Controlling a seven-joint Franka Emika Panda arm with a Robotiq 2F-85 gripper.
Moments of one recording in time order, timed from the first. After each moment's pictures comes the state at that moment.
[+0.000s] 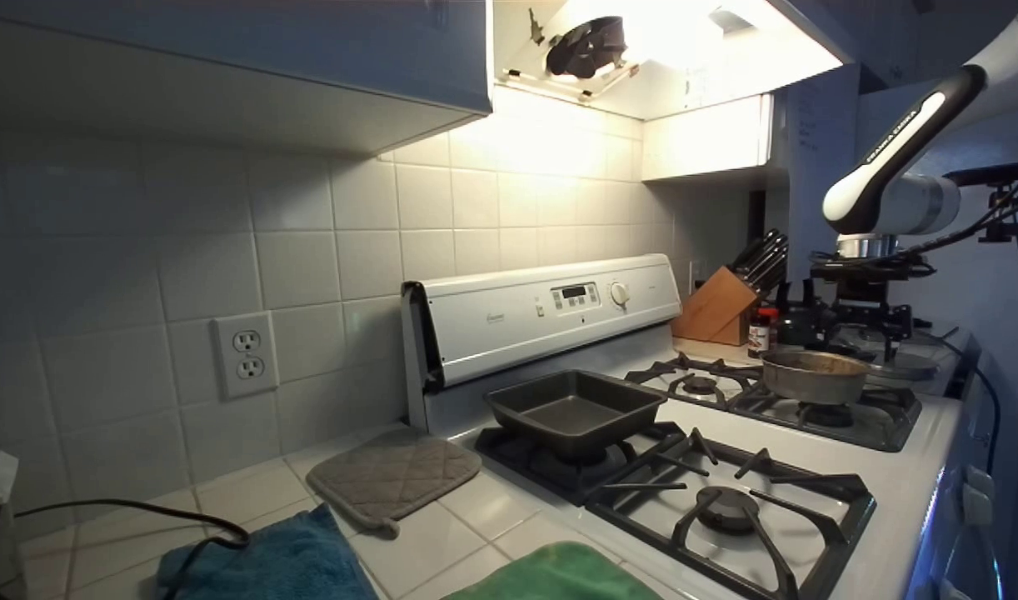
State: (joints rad) arm -0.24 0.26 -0.31 -2.15 0.21 2.32 0.85
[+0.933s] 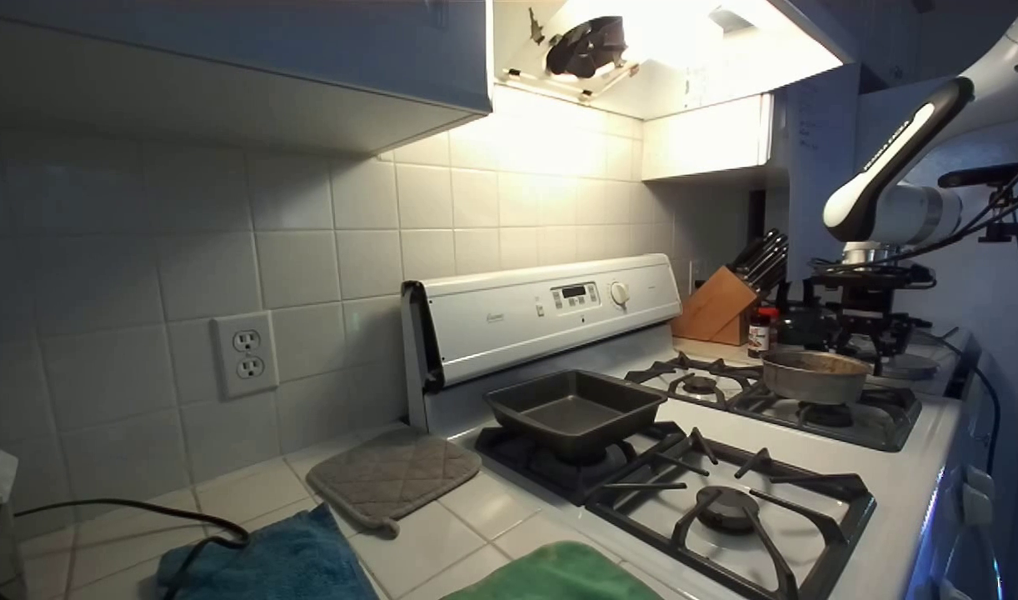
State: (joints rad) arm -0.26 0.30 -0.31 -2.14 0.32 2.30 0.85
